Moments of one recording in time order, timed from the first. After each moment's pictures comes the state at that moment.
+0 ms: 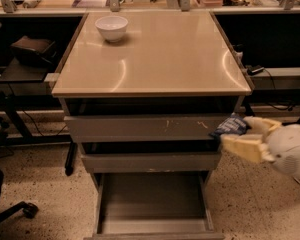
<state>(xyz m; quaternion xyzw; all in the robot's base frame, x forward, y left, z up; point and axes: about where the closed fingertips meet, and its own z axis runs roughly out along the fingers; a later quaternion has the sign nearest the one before) 0.433 -0.199 0.841 -0.27 0.81 0.21 0.47</state>
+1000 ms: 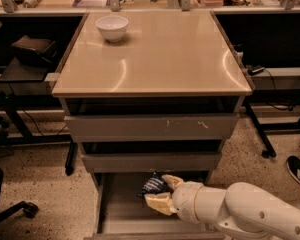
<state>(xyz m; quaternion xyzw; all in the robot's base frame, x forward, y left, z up) 0.403 -0.019 0.613 -0.34 0.80 0.31 0.38</state>
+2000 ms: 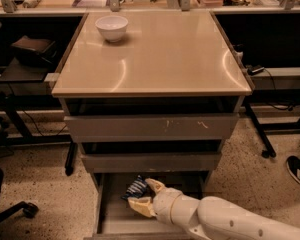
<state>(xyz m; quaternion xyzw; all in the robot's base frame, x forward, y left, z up) 0.429 0.026 0.557 -0.33 0.78 0.29 0.44</state>
